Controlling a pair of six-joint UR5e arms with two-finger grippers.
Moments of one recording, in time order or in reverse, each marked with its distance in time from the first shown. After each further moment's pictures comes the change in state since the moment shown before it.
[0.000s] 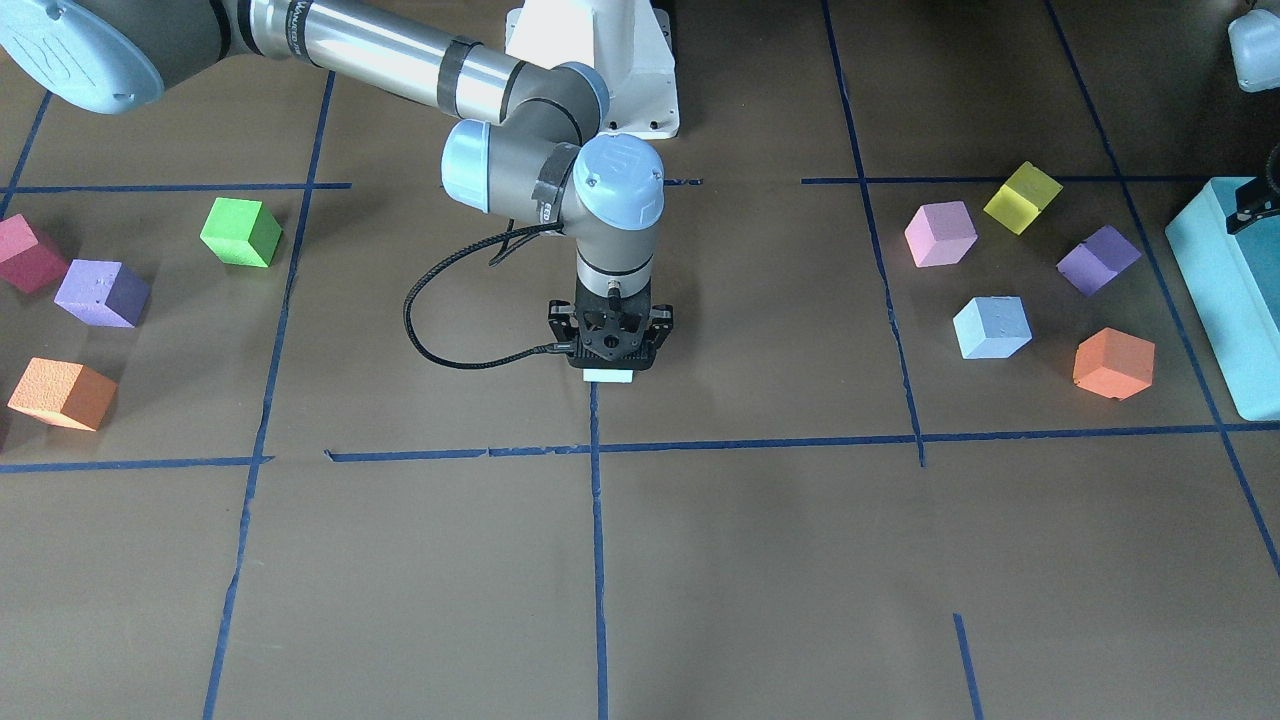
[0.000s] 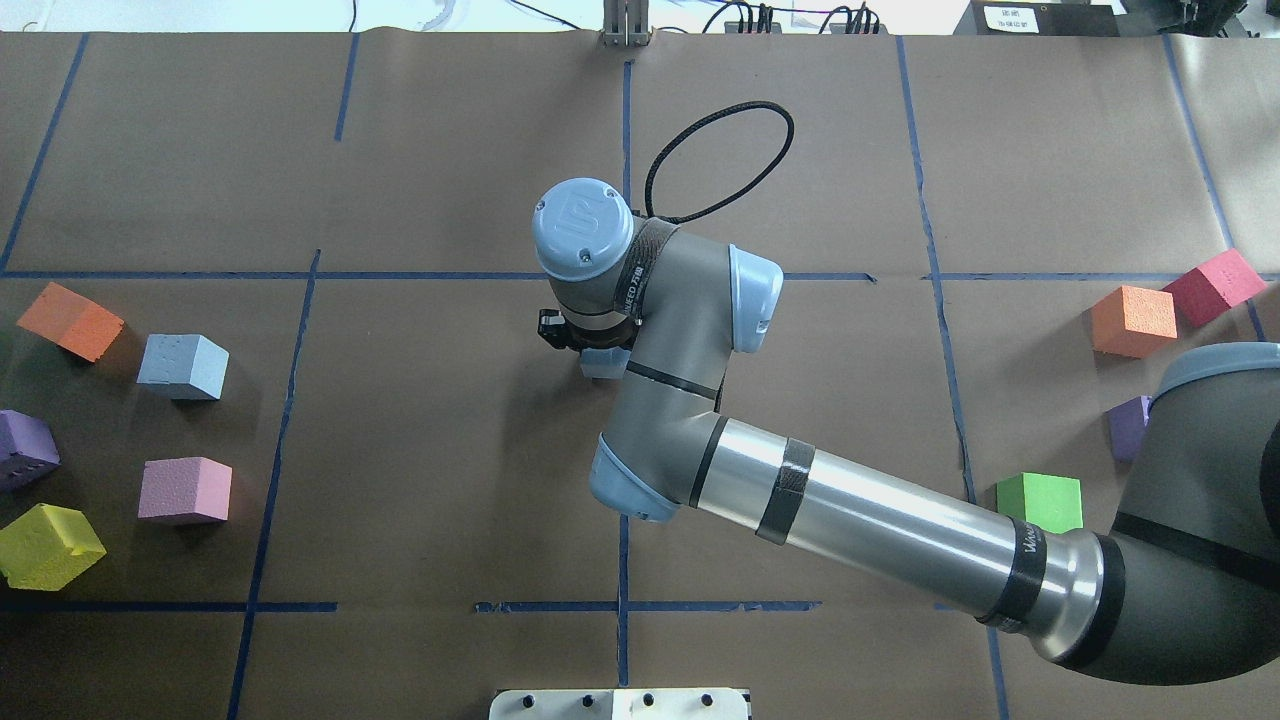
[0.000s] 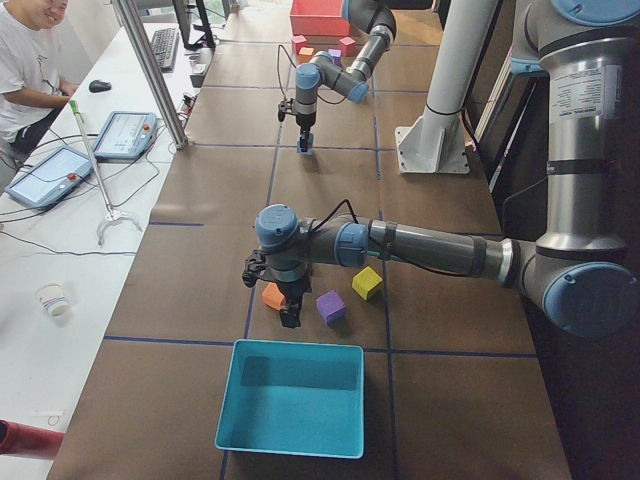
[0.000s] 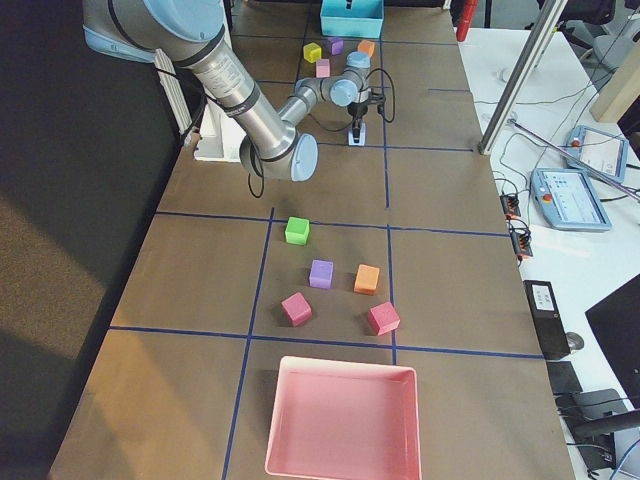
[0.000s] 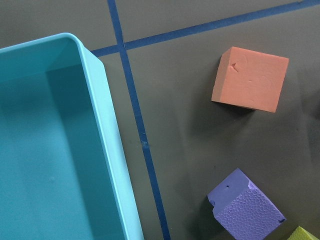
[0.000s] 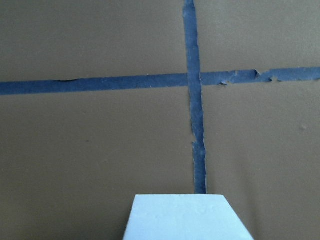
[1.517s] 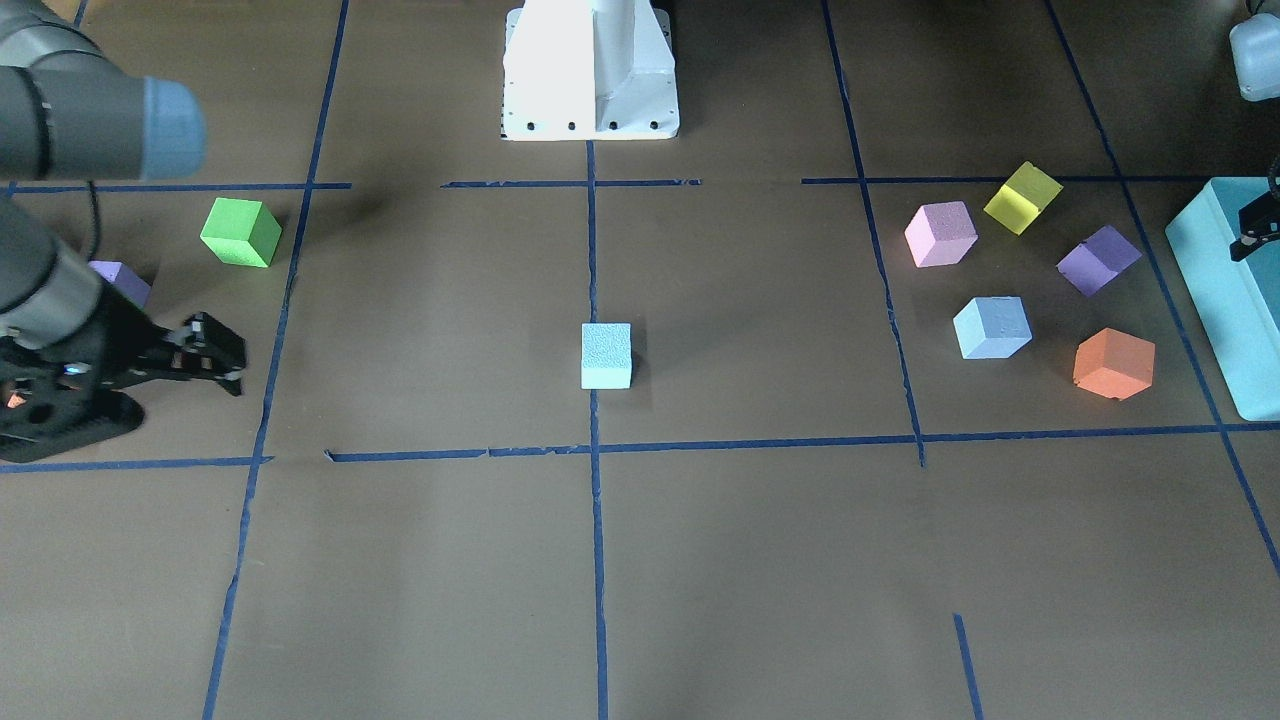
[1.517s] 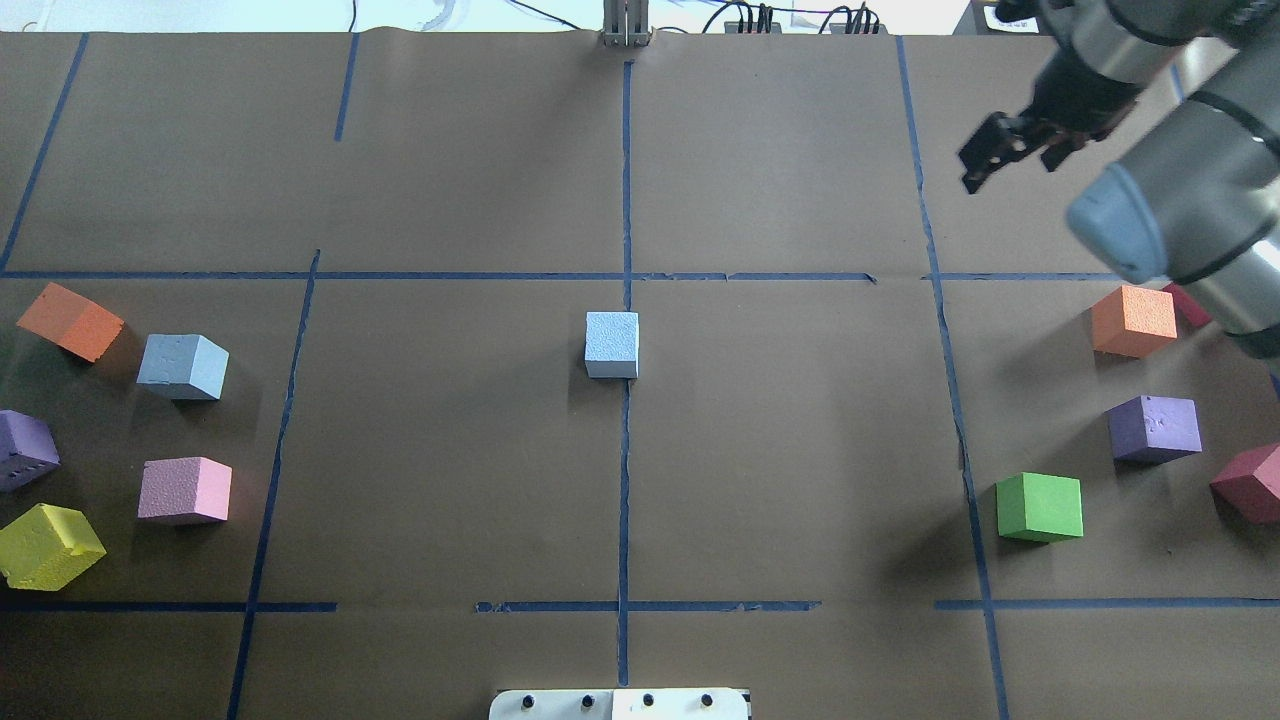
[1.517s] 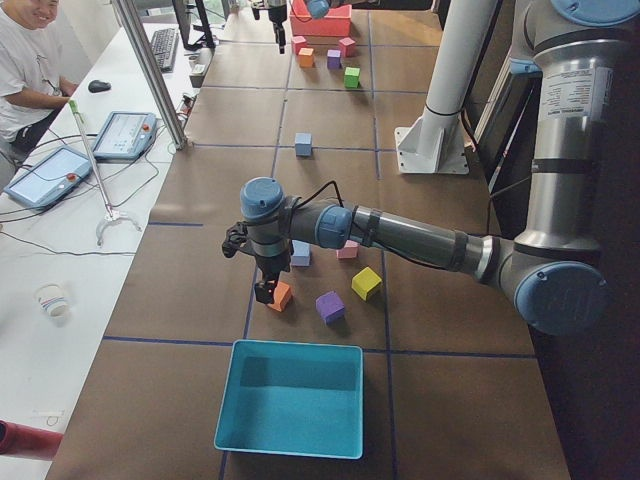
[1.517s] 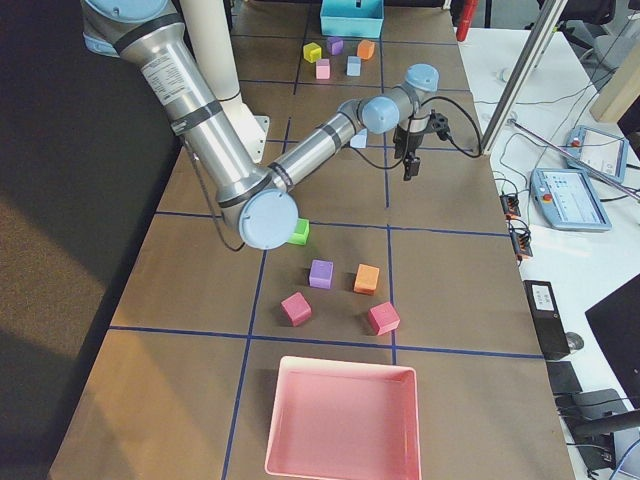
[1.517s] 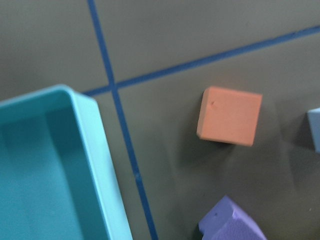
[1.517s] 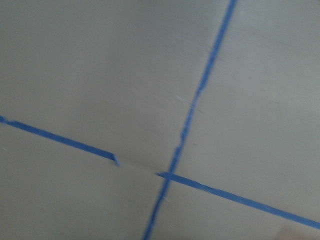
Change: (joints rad) left arm 0.006 -0.112 0.003 -0.055 0.003 -0.019; right arm 0.625 -0.565 0.516 -0.207 0.425 -0.962
